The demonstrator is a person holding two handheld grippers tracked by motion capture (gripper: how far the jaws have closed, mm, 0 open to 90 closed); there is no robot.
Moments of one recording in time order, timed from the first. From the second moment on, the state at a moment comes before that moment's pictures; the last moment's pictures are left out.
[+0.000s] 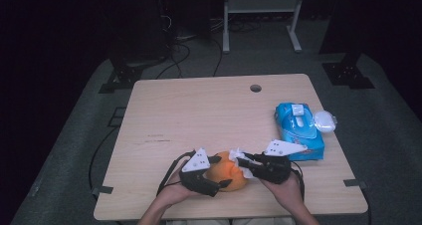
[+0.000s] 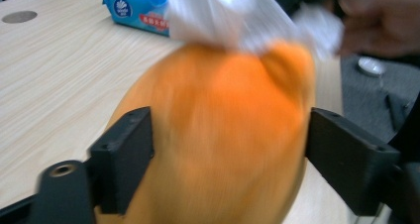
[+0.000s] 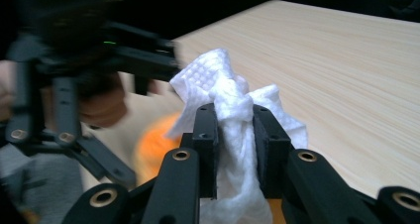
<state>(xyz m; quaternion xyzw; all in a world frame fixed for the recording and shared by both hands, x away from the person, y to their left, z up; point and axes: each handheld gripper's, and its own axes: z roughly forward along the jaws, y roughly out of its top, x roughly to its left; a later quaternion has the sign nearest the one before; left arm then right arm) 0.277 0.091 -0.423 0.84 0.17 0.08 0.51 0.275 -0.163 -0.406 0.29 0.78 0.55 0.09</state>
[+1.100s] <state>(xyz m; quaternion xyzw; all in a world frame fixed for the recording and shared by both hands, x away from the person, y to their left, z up) 0.293 0.127 -0.432 0.83 0.18 0.06 0.53 0.298 -0.188 -0.430 0.34 0.75 0.56 0.06</state>
